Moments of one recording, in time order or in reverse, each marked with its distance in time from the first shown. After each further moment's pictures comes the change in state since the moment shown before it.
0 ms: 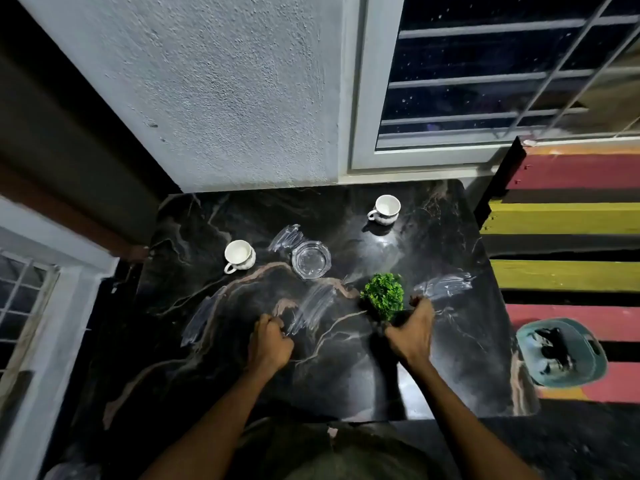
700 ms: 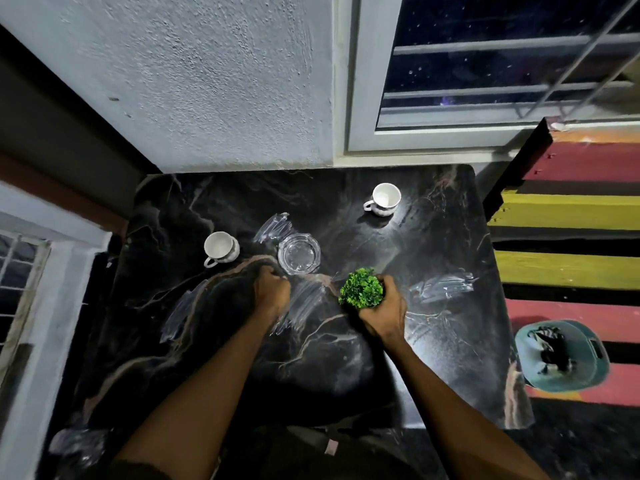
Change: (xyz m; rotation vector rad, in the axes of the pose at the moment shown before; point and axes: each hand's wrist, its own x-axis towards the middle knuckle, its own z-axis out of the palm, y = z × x) left_hand 0.085 0.084 -0.013 -0.541 0.152 -0.252; right_hand 0.051 -0.015 0.034 0.043 -0.218 -0.040
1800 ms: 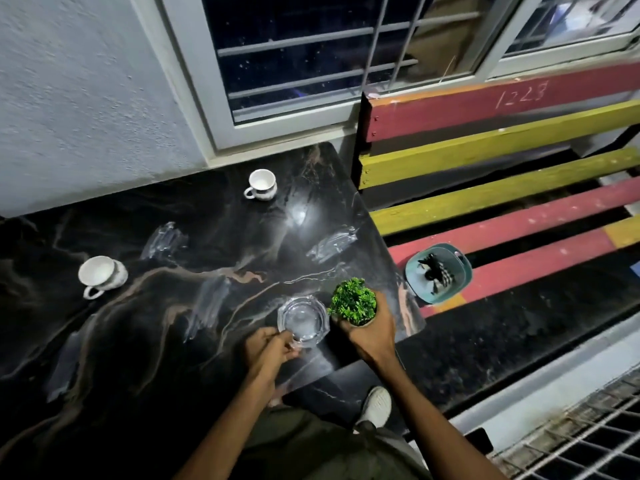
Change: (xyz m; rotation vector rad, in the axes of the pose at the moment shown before) left_hand -0.198 -0.044 0.071 -0.389 -0.454 -0.159; right_hand -0.137 0.081 -0.112 0.190 0.335 0.080
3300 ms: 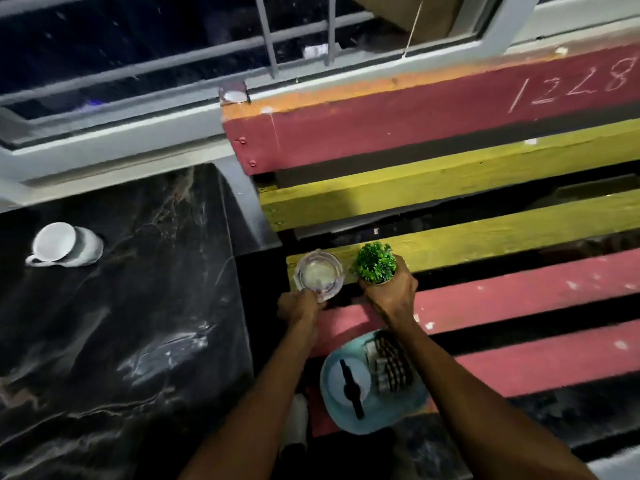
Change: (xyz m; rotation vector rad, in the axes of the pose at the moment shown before) left_hand 0.222 0.052 0.485 -0.066 0.361 -0.127; right_hand 0.464 0.163 -0.156 -0.136 -0.047 0.129
